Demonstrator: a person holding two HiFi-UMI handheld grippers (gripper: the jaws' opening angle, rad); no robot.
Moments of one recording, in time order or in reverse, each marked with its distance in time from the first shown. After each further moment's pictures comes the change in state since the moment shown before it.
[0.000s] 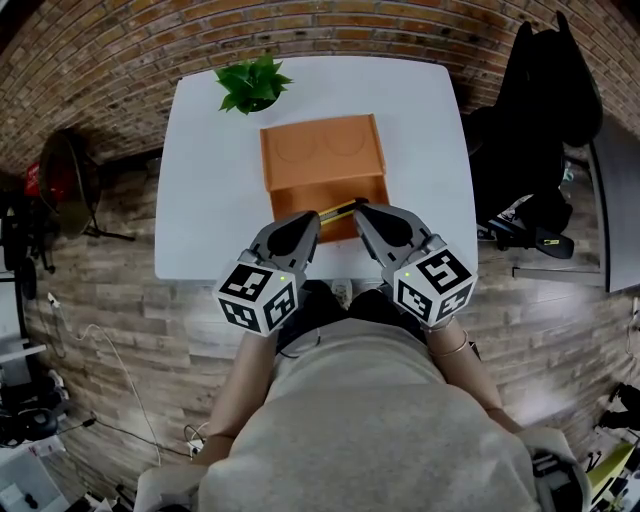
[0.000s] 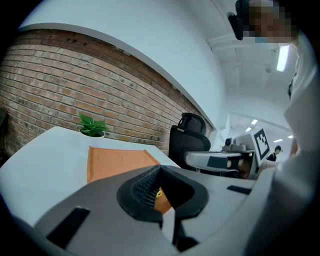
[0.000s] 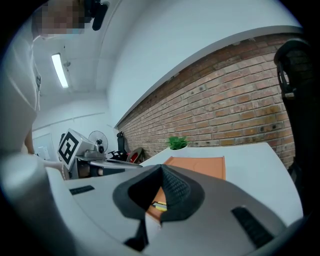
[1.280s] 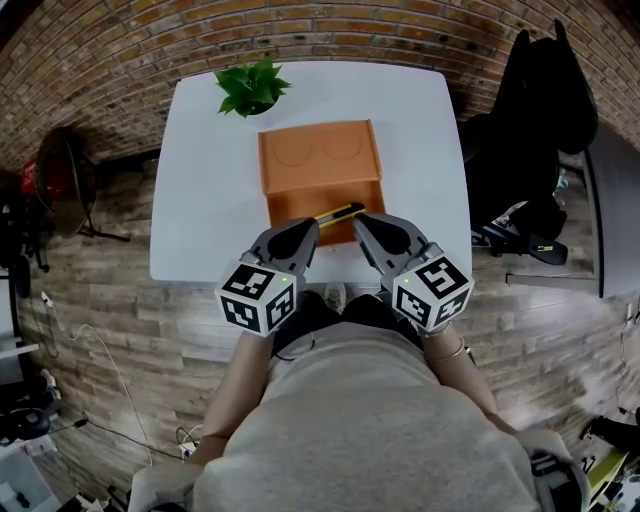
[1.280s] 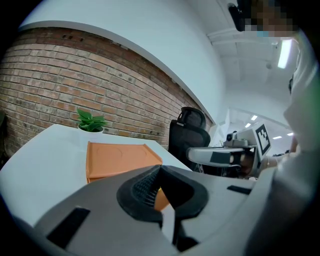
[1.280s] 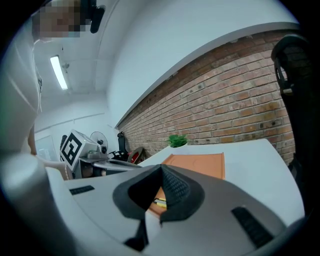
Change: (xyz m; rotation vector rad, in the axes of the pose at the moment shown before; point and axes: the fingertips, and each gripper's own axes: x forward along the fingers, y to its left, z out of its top) left arm 0.005 -0.002 -0.013 0.018 0.060 -0.002; right arm -0.006 -0.001 -0.009 0.024 0.008 0.008
